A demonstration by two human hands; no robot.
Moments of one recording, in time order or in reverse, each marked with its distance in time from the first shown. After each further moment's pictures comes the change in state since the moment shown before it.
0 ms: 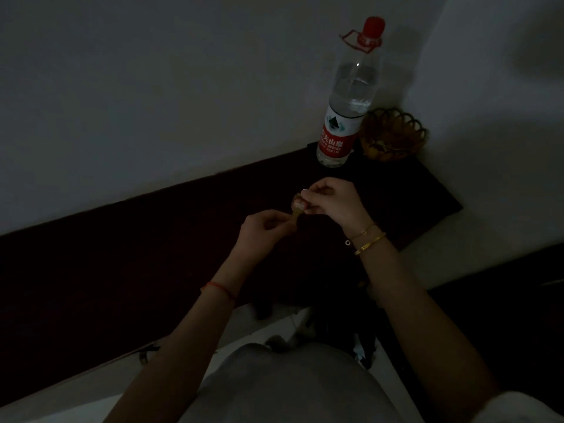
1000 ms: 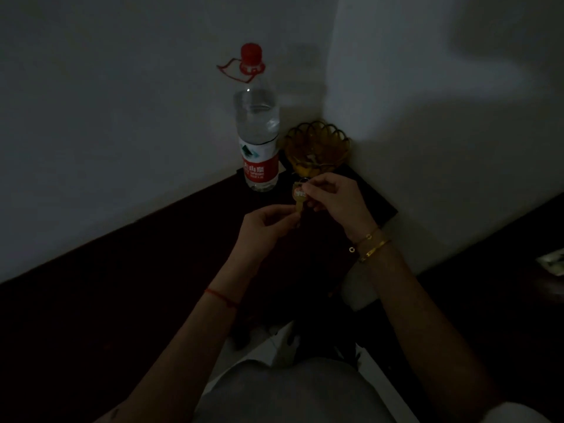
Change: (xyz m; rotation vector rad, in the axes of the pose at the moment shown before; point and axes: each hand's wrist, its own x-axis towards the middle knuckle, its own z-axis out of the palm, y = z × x) left_hand 0.064 0.091 0.124 -0.200 -0.152 -0.021; right_hand 0.023 -0.018 -0.152 -0.069 0.203 -0.153
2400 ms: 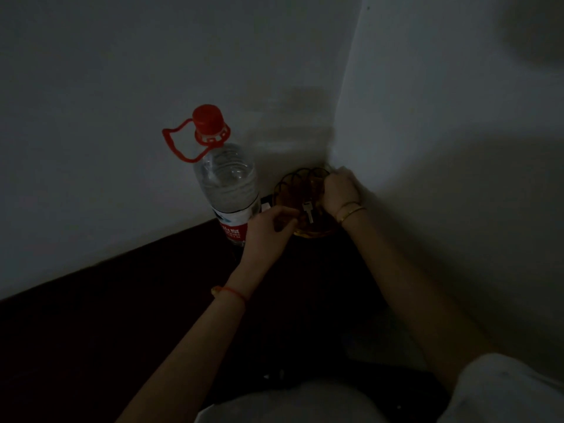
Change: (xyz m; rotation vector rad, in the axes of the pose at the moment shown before) left_hand 0.182 0.019 0.047 0.527 0.309 0.306; right_hand 0.250 0.034 -0.040 -1.079 -0.123 -0.069
